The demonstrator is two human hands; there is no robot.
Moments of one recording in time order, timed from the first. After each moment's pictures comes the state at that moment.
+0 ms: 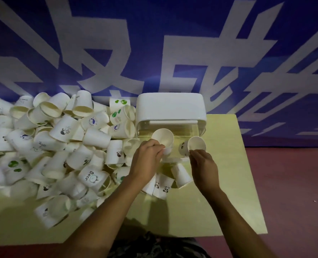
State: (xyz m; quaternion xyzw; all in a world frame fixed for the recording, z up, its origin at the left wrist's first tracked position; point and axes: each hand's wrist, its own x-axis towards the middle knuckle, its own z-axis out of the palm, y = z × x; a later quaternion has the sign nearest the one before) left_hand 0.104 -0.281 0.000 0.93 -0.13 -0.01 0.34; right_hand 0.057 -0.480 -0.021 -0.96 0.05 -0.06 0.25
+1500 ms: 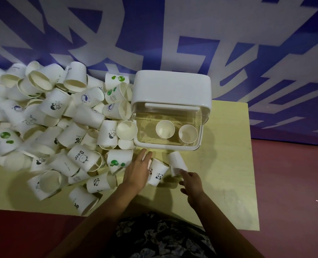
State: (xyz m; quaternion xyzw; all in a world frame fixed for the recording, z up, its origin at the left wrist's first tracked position) left_hand 0.045 -0.288 -0.089 0.96 -0.02 -0.25 0.15; right_hand 0.015 -0.483 -0.099 -0.62 0.47 0.26 0.57
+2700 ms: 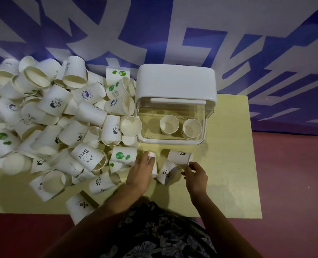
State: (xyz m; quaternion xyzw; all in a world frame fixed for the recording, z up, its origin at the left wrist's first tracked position) left_hand 0.032 -0.272 -0.091 0.95 -0.11 -0.27 0.09; right_hand -0.002 -0.461 -0.107 -0.79 0.38 0.12 0.48
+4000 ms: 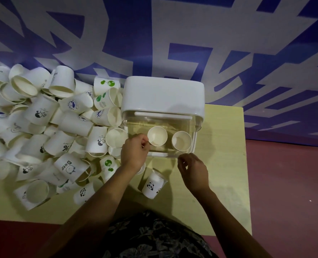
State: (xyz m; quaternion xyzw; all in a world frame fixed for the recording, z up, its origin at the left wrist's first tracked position) left_hand 0.132 -0.317 -0.053 0.92 0.12 -0.12 0.35; right_hand 0.072 -0.520 -0.080 -0.95 0.04 0.07 0.31
